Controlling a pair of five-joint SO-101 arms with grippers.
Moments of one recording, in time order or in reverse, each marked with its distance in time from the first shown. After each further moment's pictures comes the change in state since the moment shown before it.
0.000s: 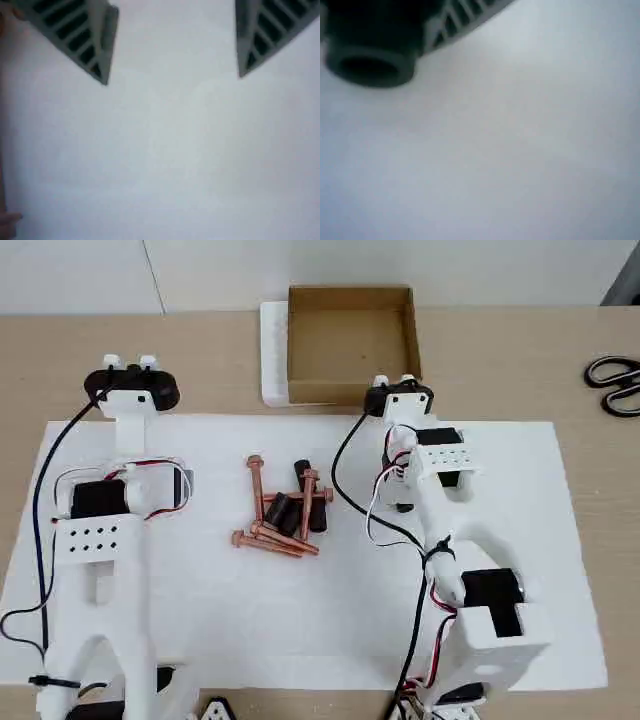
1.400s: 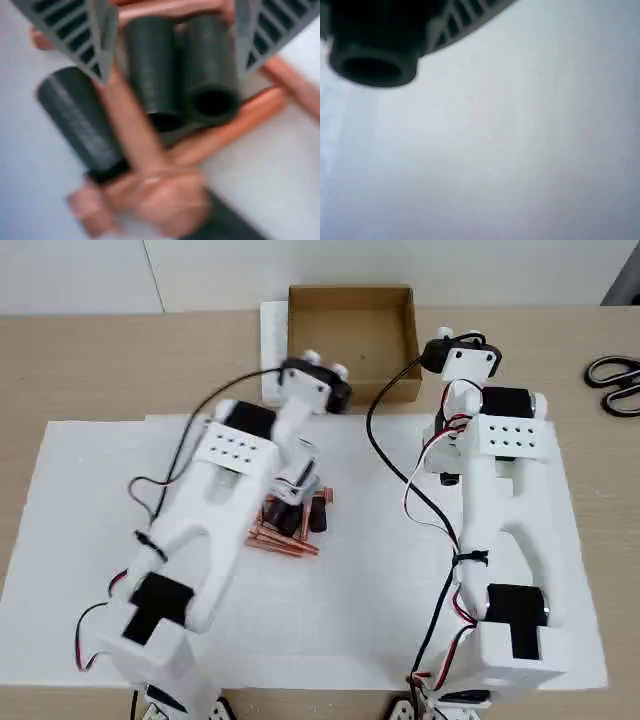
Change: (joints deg) left arm 29.0 40.3 -36.1 17.4 -3.3; right arm 9.4 -6.2 -18.4 21.3 1.1
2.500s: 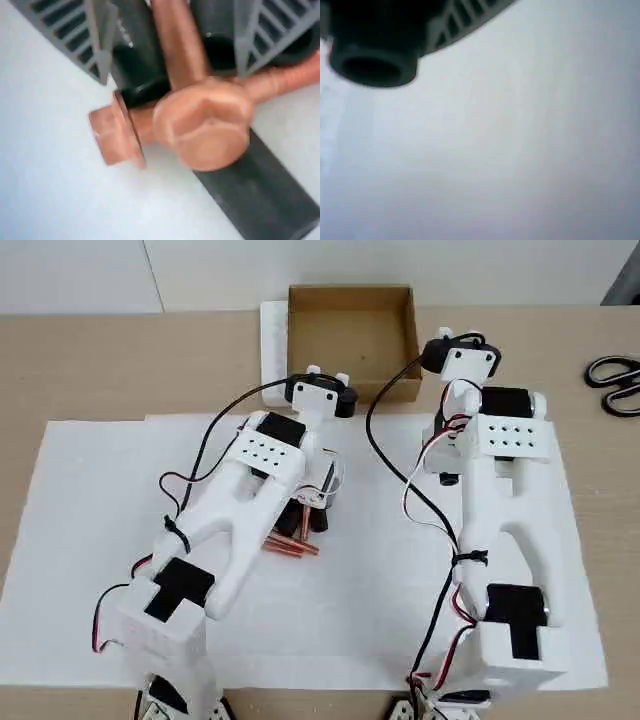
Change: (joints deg) left arm 2.6 6.7 -0.4 -5.9 15.0; right arm -0.1 0.0 0.0 0.0 0.0
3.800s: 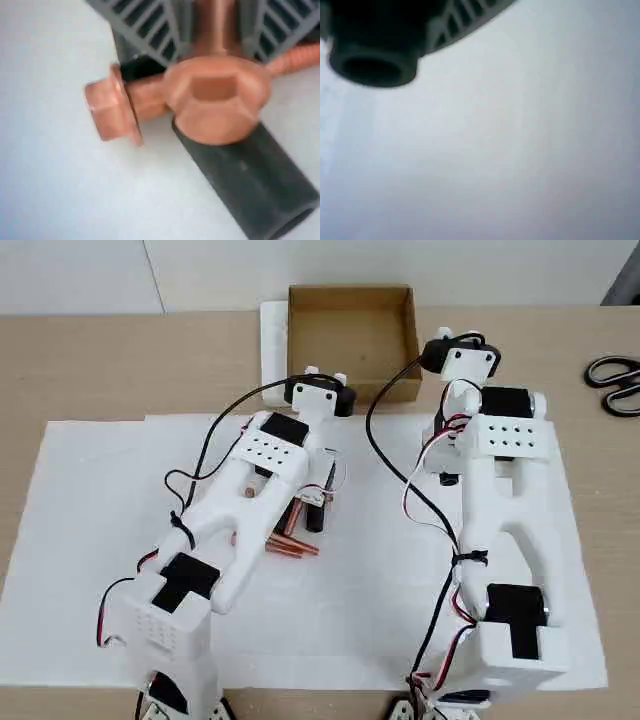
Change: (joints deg) left arm 0.1 3.6 -1.5 -1.1 2.3; right arm 0.0 0.0 0.0 0.0 0.0
